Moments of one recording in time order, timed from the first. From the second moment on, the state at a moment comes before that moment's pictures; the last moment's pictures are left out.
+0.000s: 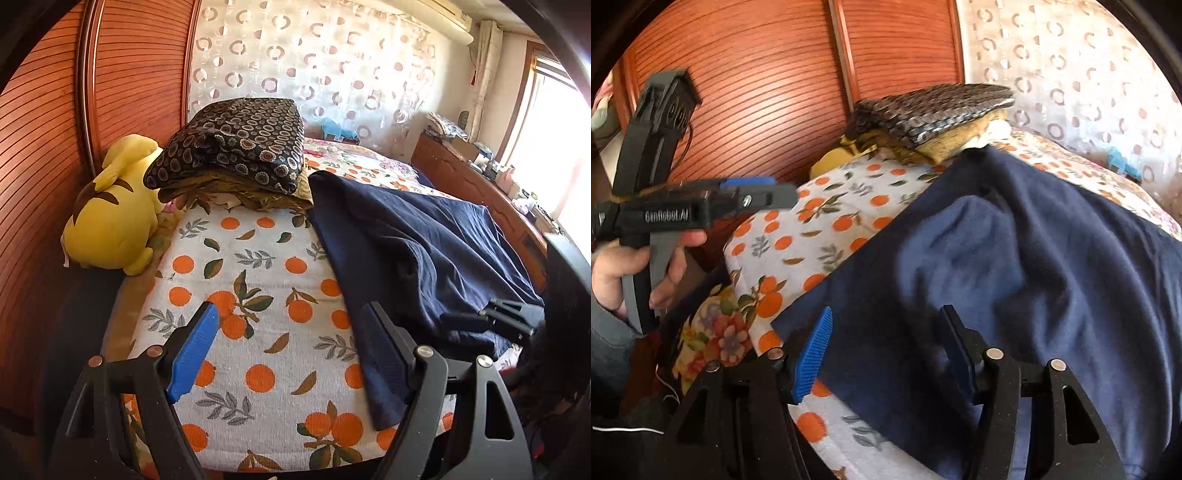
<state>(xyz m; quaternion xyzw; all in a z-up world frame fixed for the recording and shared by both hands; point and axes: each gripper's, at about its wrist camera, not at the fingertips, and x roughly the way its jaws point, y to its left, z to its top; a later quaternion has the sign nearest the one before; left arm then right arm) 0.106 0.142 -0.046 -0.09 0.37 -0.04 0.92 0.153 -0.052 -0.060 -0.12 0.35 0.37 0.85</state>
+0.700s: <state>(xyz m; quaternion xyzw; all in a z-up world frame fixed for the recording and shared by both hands) 0.157 0.149 -0.045 -0.09 0.39 -0.06 0.92 0.126 -0.027 -0.078 -0.19 0.31 0.37 0.85</state>
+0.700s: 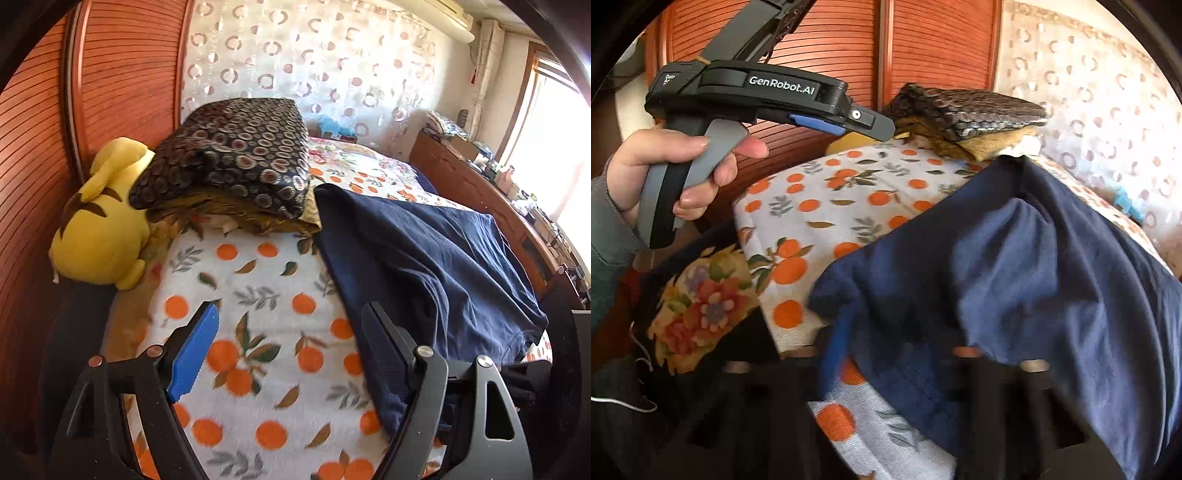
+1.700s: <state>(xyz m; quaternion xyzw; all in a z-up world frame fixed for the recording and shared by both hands) 0.291 0.028 -0.062 -0.13 0.45 -0.15 0.87 0.120 -0.144 -0.039 -0.02 0.26 0.32 0.91</state>
